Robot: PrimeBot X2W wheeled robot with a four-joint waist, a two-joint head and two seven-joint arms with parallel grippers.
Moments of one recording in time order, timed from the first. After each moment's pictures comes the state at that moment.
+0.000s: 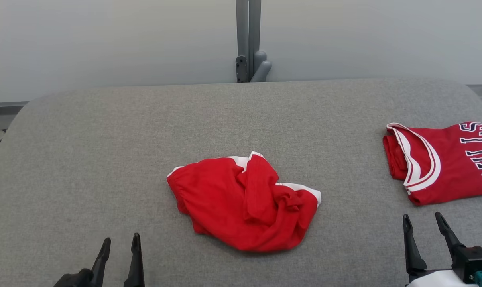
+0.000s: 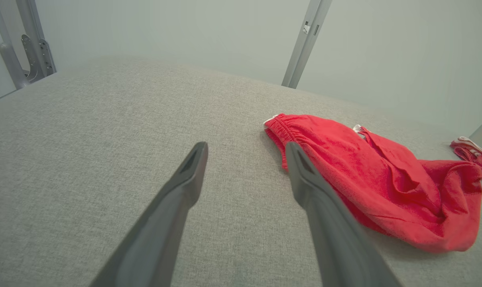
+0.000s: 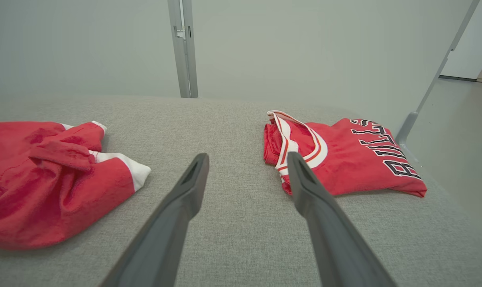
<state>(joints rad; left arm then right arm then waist) 0.13 0.07 -0.03 0.24 -0.34 -0.13 -0.26 0.16 -0.05 -0.15 0.12 0.01 0.13 -0.26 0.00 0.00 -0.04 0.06</state>
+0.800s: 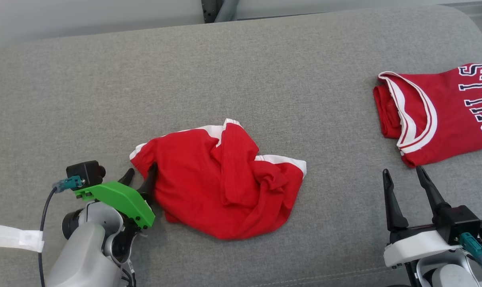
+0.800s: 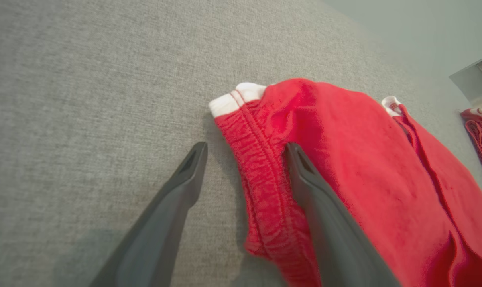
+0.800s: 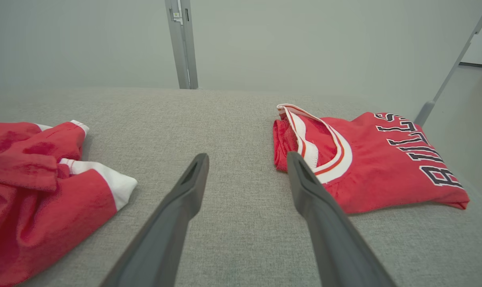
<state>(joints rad) -0.46 0.17 -0.28 0.71 -0.75 -0.13 0.04 0.00 -0.05 -0.07 0.08 0.01 0.13 -0.26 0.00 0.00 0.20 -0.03</state>
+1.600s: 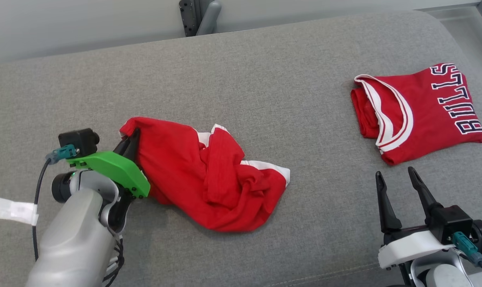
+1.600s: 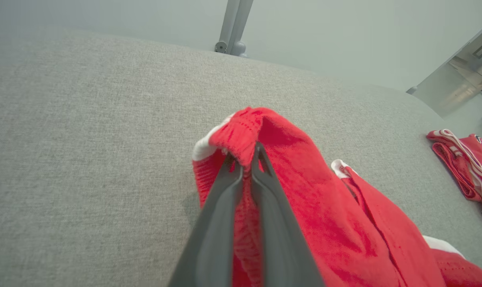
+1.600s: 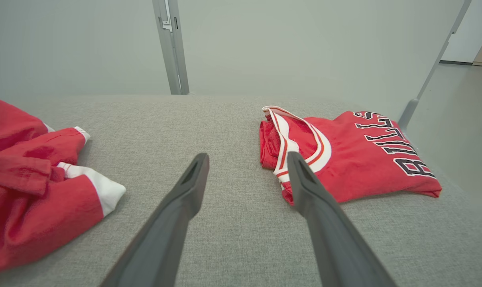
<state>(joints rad) -0.65 0.23 -0.50 0.84 -0.84 -0.13 -0.12 -0.01 -0.05 -0.04 0.11 0.02 0.13 -0.26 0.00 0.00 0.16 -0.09</state>
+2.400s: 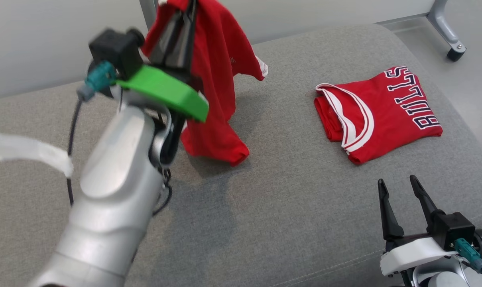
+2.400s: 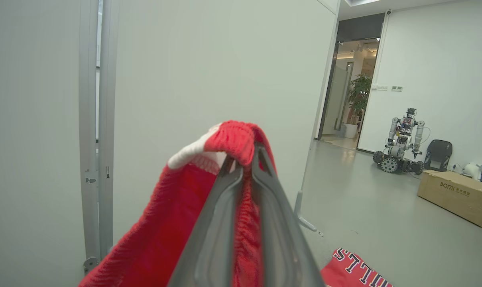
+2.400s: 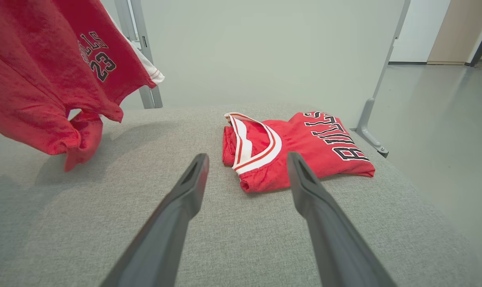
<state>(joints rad) -0.93 0.08 -0.48 0.60 -0.62 -0.10 -0.26 0.01 -0.05 -0.05 0.12 0.04 0.13 -0.26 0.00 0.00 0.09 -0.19</state>
